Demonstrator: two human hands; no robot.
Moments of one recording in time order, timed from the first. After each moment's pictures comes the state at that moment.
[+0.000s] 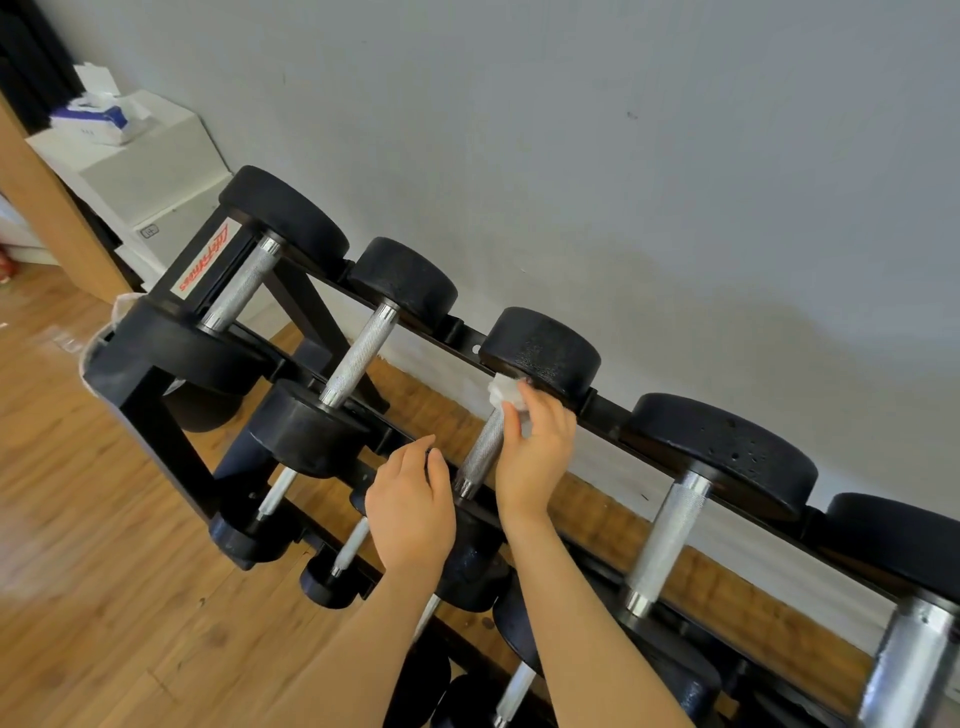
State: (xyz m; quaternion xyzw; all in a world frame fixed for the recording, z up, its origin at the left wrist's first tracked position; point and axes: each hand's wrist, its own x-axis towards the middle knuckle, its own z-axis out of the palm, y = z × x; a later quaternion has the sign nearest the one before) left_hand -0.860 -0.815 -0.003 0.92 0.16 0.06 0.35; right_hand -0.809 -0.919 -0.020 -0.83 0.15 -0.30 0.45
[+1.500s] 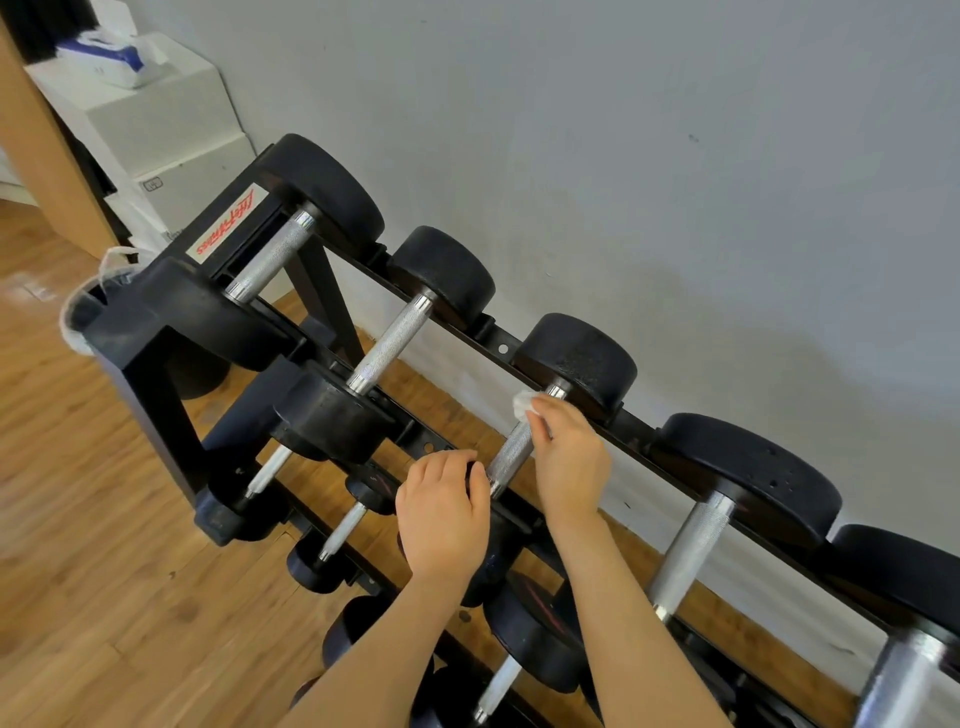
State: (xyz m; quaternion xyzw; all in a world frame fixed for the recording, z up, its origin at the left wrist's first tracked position) left_hand -0.869 -0.809 -0.008 0.93 0.12 0.03 0.35; right_hand -0.810 -0.934 -0.004 -0.94 0.01 -0.24 0.25
